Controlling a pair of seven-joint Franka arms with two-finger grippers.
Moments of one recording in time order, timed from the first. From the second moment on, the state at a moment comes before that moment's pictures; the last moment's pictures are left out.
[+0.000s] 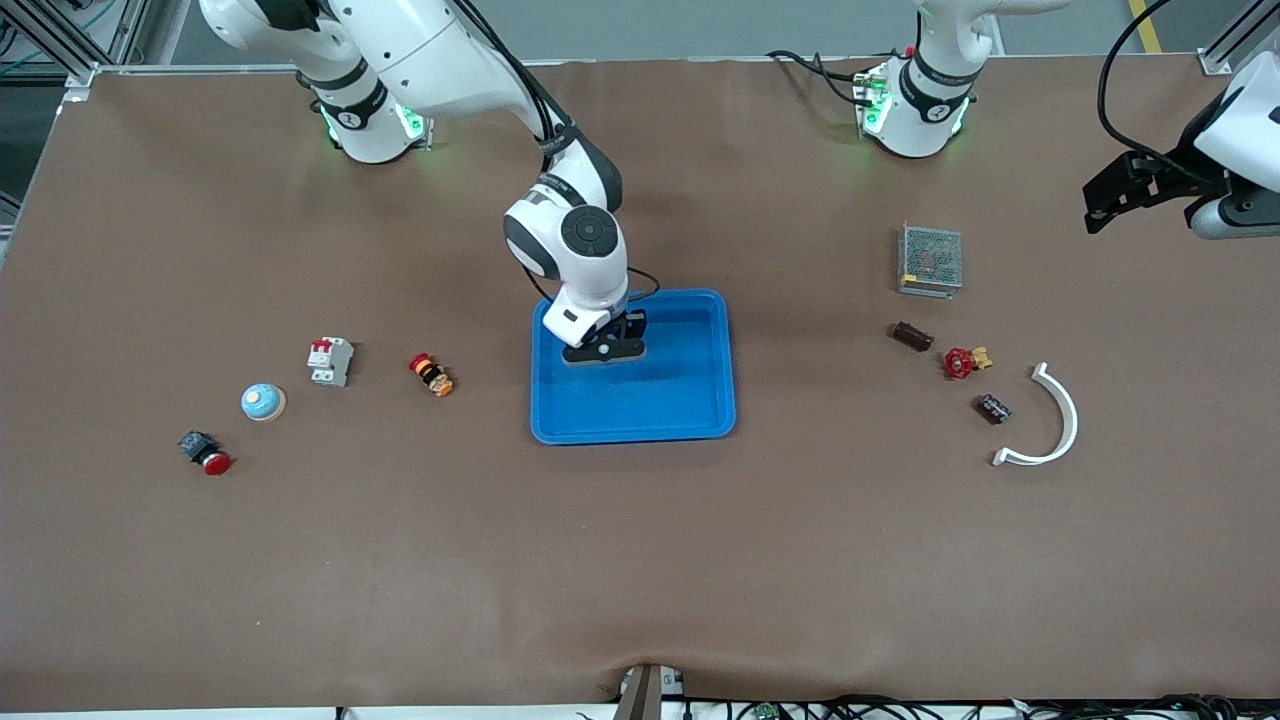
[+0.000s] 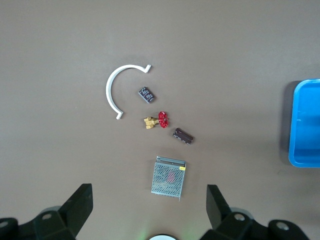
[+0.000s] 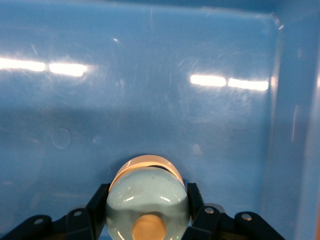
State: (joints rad) left arm -0.03 -0.07 -0.08 -1.57 0.07 1.48 -0.10; right arm 0.76 0.63 0.03 -1.80 -0.10 2.43 0.76
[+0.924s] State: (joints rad) left arm -0.03 -0.07 -0.08 -1.57 0.05 1.48 -0.12; right arm 0.50 0.46 0.02 -1.52 -0.03 1.84 0.26
